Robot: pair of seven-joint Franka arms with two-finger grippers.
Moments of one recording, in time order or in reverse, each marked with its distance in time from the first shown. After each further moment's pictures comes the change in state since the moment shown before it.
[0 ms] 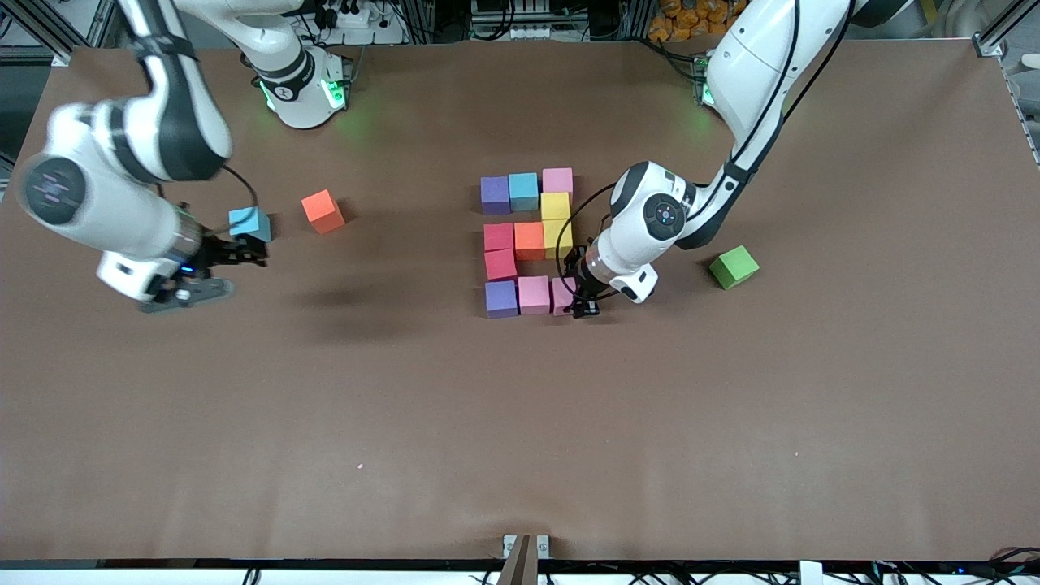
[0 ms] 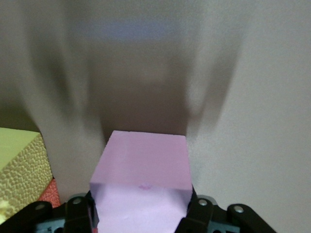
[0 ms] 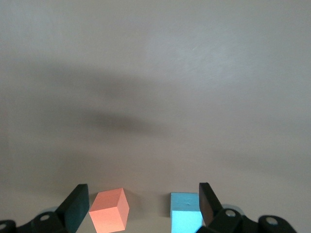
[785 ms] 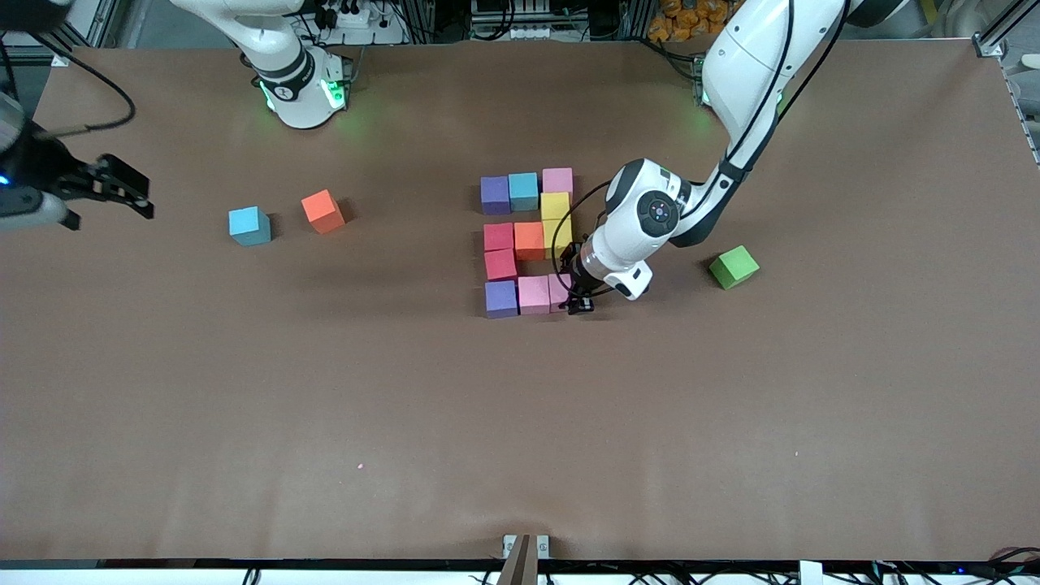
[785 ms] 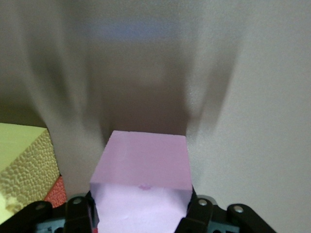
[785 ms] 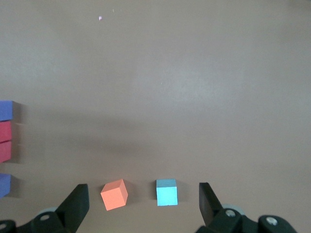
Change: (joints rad) left arm -0.014 0.002 0.000 0.000 0.000 0.000 -0.001; right arm -0.045 -0.112 -0.005 0.360 0.005 -0.311 0.000
